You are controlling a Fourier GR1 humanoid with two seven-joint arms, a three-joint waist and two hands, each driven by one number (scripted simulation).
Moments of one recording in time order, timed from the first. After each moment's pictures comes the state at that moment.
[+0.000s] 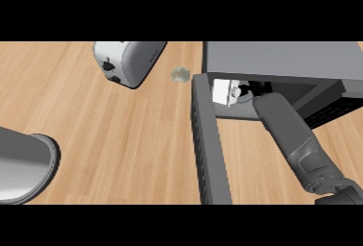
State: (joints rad) left arm 0.49 0.04 0.59 -2.29 0.57 -0.49 0.05; right arm -0.97 -0.15 0.02 -0.32 0.18 -0.38 -0.64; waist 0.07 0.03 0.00
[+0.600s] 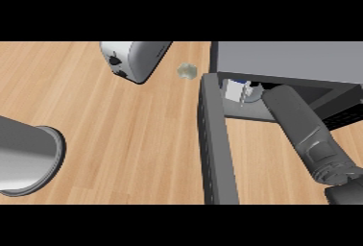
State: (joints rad) left arm 0.45 0.06 0.57 -2.26 0.56 -0.49 0.06; right arm -1.06 -0.21 0.01 -0.17 0.25 -0.63 -0.68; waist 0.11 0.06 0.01
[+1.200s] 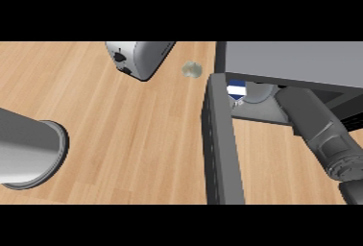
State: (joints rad) left arm 0.40 0.07 0.56 -2.23 0.50 -0.49 0.06; right arm -1.10 -0.28 0.05 -0.05 0.32 -0.84 -0.53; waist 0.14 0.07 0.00
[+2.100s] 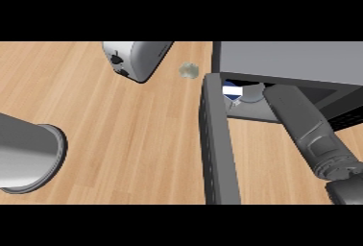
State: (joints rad) left arm 0.35 0.09 0.46 -2.18 0.45 -0.58 0.06; right arm -1.11 -0.22 -0.03 -0.10 0.24 -0.56 -0.70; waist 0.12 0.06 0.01
